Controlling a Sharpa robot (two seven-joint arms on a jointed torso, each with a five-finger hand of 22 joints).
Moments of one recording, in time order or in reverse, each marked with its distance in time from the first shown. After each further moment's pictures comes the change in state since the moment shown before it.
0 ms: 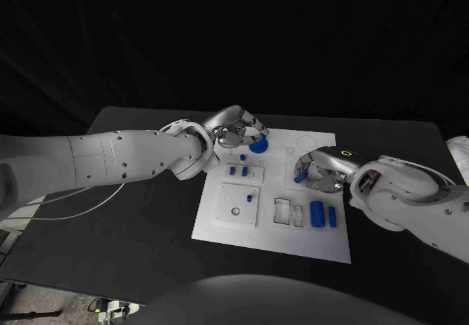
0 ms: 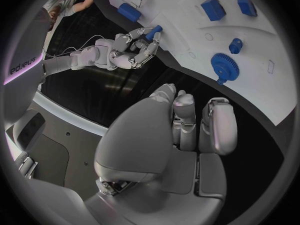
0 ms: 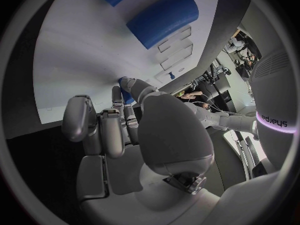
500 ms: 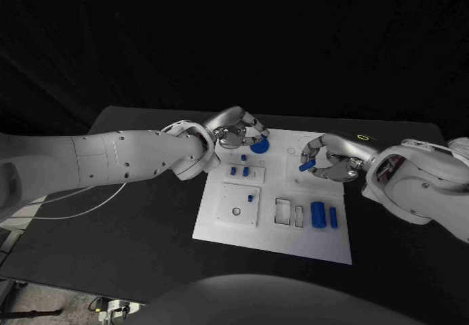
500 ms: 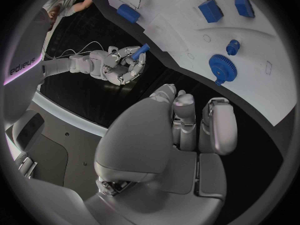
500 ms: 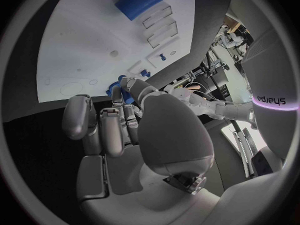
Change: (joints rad) left arm -0.006 0.001 0.000 -0.009 0.000 0.003 -0.003; left_hand 0.000 0.000 0.000 0.000 0.000 -0.004 0.004 0.000 0.000 0.000 0.000 0.000 0.000 0.000 0.000 0.000 -0.003 0.000 0.000 0.000 0.000 0.000; right arm 0.100 -0.072 0.002 0.125 0.075 0.027 -0.022; right_hand 0.000 0.000 0.000 0.000 -0.022 -0.012 0.004 0.011 0.056 0.003 0.003 0.000 0.000 -0.006 0.006 -0.007 -0.015 0.000 -0.011 0.004 -0.010 0.000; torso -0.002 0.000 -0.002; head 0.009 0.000
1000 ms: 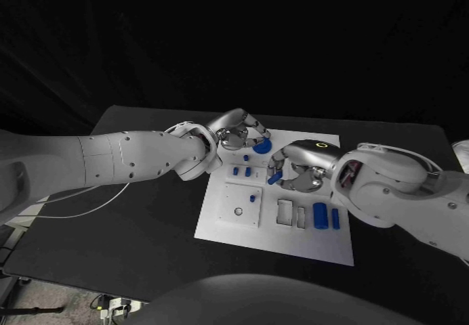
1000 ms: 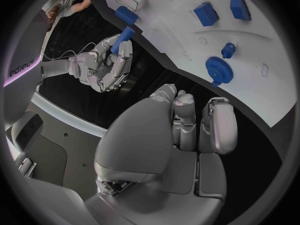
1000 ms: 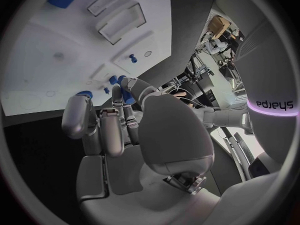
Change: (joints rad) left arm -0.011 0.009 0.000 -0.020 0.000 0.001 -0.002; left_hand 0.004 -0.004 0.008 -0.002 0.000 0.000 0.000 0.000 -0.001 0.003 0.003 0.000 0.000 0.000 0.000 -0.001 0.010 0.000 -0.004 0.004 -0.006 0.000; right arm -0.009 0.146 0.000 0.035 -0.013 0.081 -0.027; right_hand -0.011 -0.003 0.000 0.000 -0.005 -0.016 0.006 -0.008 0.019 0.000 0.000 0.000 -0.002 -0.004 0.004 0.000 -0.004 0.000 -0.004 0.003 -0.004 0.001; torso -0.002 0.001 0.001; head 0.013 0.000
